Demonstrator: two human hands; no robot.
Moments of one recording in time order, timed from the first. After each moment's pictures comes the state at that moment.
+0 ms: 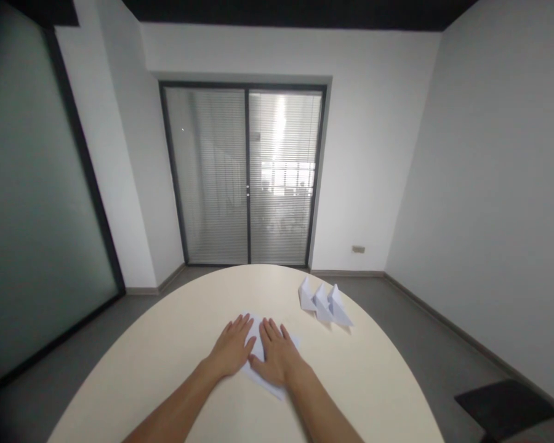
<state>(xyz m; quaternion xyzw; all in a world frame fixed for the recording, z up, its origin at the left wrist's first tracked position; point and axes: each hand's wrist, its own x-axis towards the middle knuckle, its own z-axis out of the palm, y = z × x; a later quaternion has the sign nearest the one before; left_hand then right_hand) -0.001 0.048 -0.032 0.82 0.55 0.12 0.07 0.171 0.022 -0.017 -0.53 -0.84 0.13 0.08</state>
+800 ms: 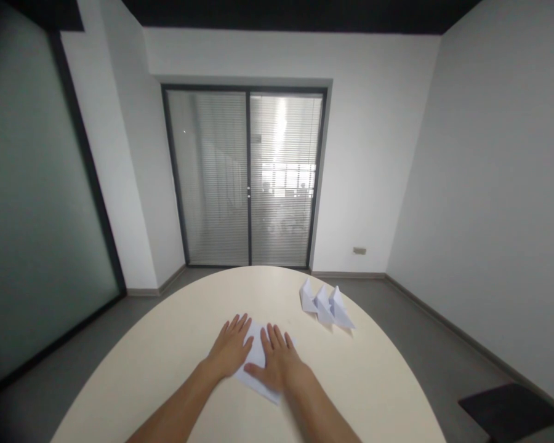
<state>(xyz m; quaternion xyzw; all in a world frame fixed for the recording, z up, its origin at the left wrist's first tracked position) -0.005 0.055 -0.041 0.82 0.55 0.13 0.04 0.167 0.017 -0.016 -0.58 -0.80 0.16 0.01</state>
